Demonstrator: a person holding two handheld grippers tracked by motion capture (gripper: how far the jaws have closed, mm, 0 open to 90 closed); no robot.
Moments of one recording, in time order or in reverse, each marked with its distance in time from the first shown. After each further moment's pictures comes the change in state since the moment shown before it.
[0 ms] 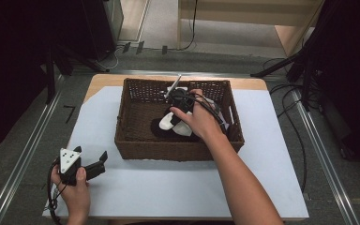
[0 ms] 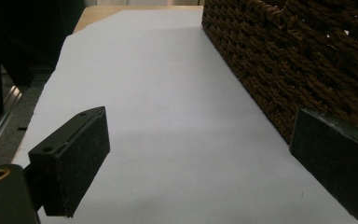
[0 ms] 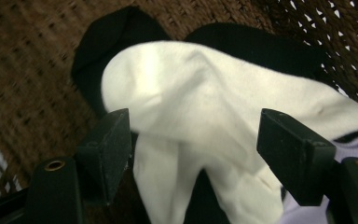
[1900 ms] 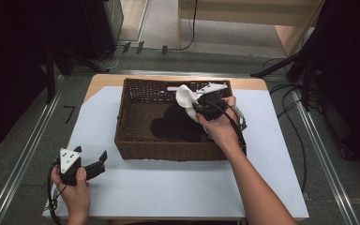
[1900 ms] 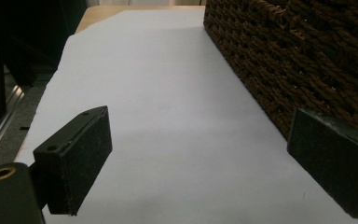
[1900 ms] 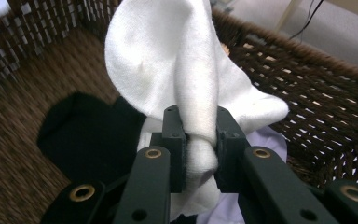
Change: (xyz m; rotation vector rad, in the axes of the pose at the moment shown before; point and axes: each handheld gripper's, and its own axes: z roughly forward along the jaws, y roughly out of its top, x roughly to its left) left arm 0.000 0.000 0.000 0.001 0.009 0.001; right arm -0.008 -0.083 -0.048 -0.521 -0.208 0.261
